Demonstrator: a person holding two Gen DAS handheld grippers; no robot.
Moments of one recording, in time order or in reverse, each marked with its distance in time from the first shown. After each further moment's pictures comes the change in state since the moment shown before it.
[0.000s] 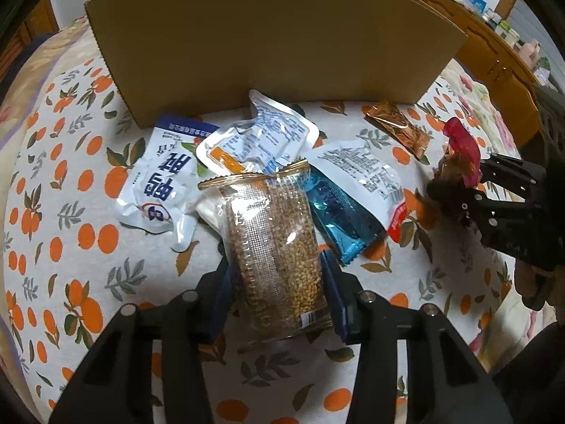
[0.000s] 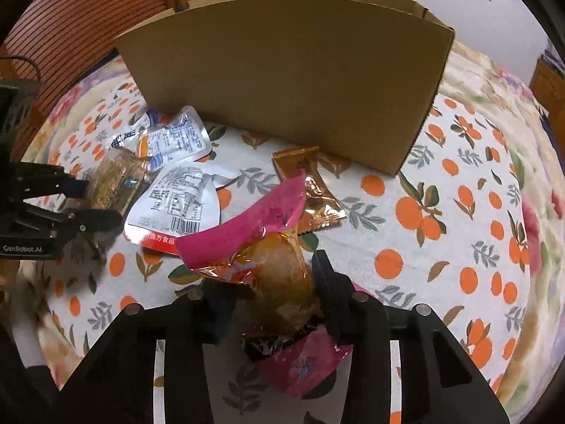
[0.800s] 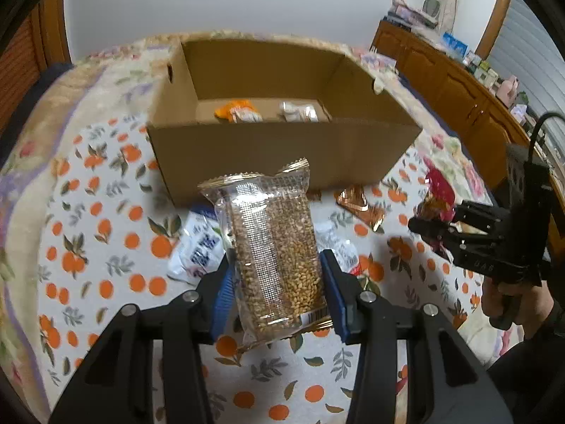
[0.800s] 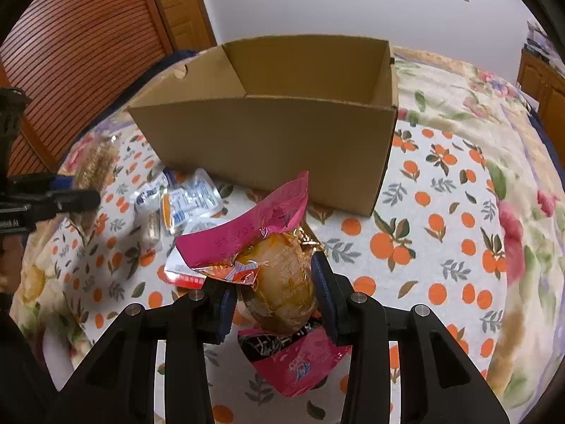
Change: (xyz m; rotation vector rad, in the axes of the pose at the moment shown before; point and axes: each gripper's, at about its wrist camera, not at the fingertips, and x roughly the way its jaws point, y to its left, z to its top) left arm -0.095 0.015 0.022 -0.019 -0.222 -0.054; right arm -0.053 -0.010 0.018 0.080 -0.131 0.044
